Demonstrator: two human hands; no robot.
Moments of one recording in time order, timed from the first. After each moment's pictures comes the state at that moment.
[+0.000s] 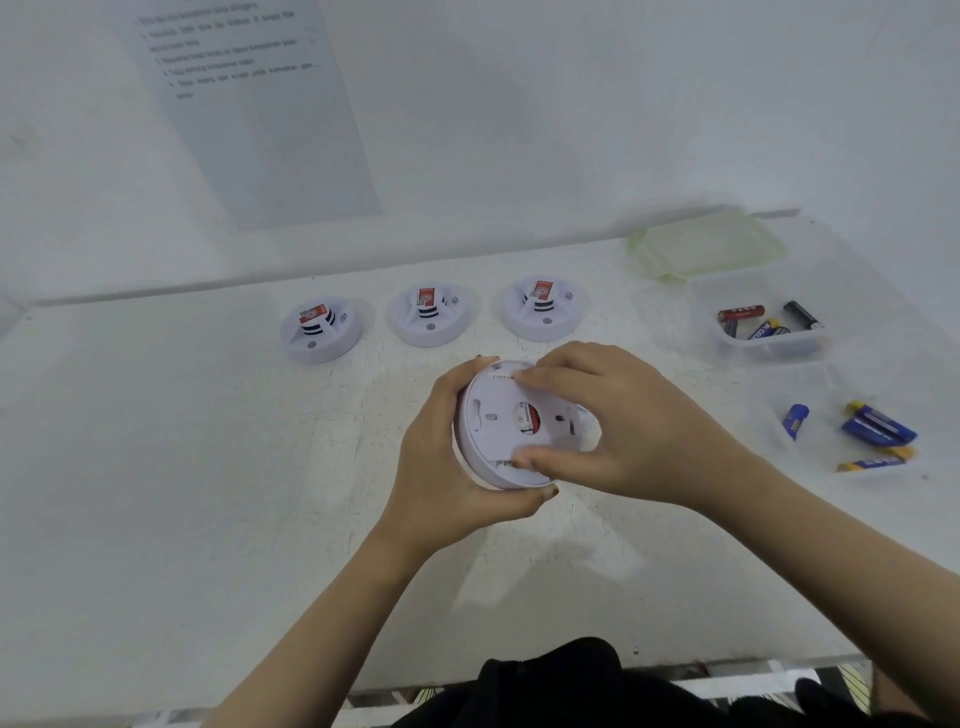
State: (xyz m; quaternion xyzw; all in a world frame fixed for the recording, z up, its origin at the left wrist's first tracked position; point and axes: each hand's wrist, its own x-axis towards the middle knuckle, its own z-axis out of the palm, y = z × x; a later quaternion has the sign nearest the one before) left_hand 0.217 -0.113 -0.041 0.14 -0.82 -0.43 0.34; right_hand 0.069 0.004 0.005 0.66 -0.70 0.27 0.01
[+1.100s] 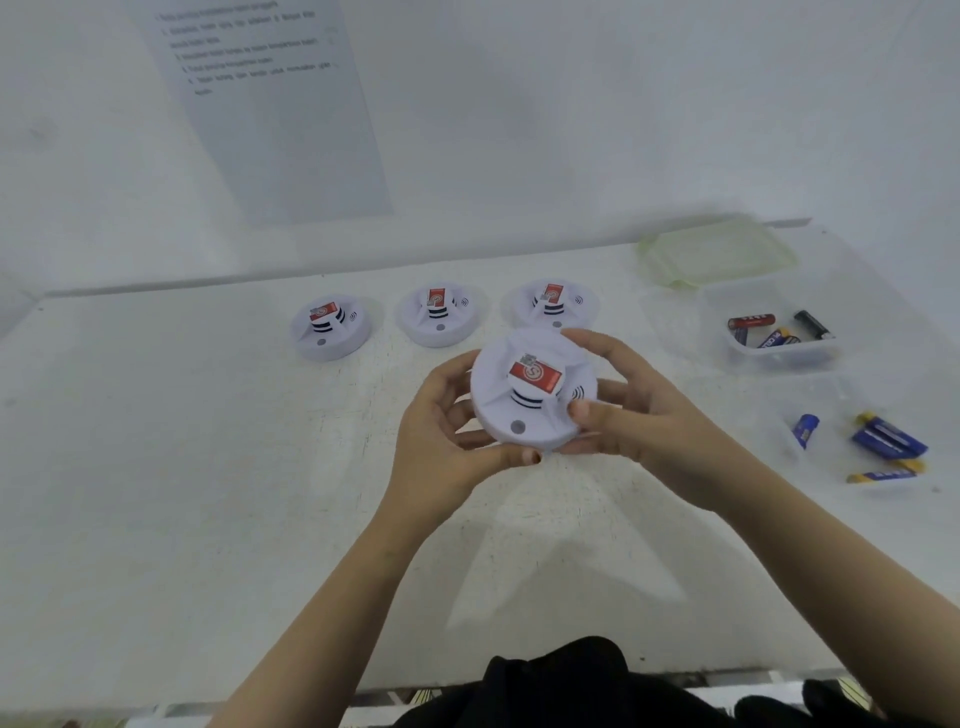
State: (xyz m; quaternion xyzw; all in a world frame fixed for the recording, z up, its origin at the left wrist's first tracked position) left_hand 0.215 -0.122 -0.036 0.25 -0.71 -0.58 0.29; right_hand 0.059 0.008 -0.010 0.37 -0.56 0.59 -0.45
